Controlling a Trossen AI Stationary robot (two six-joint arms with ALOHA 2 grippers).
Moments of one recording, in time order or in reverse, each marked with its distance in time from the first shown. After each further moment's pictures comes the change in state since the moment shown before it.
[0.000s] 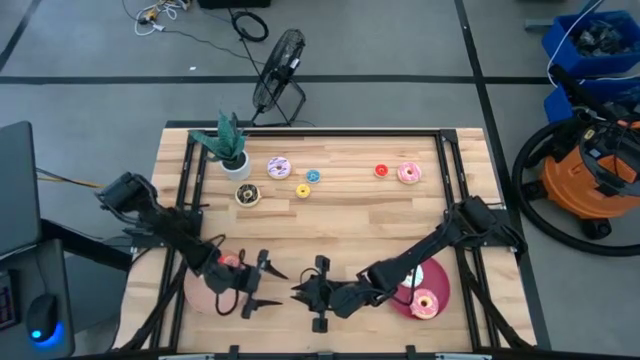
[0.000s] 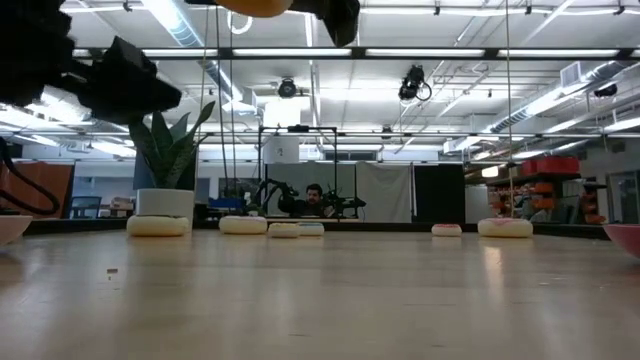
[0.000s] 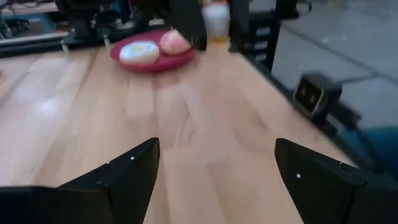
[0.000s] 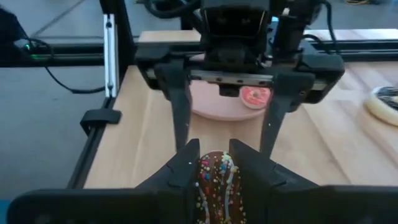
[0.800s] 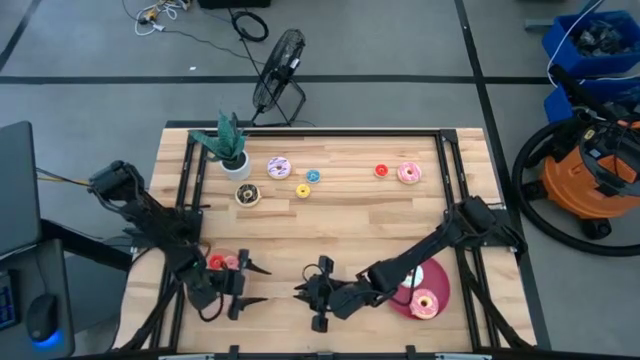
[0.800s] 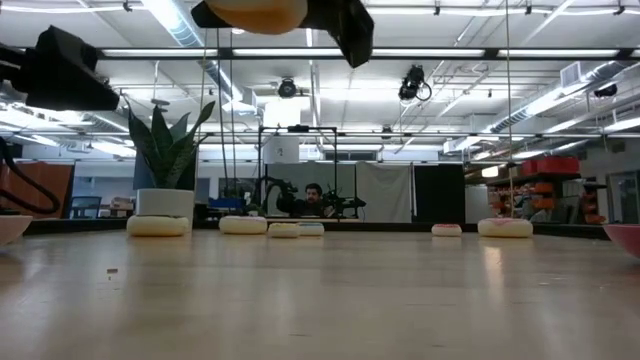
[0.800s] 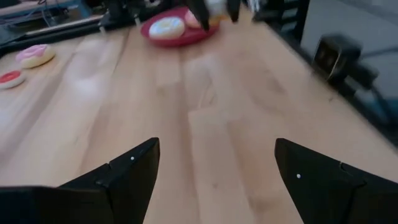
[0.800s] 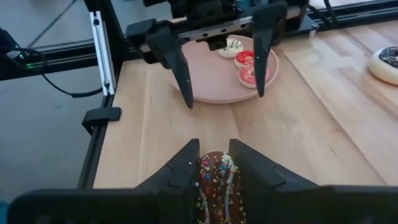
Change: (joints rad) left arm -0.163 -0.167 0.002 -0.363 -0.266 -0.120; right arm 0.012 -0.006 0.000 -0.067 0.013 0.161
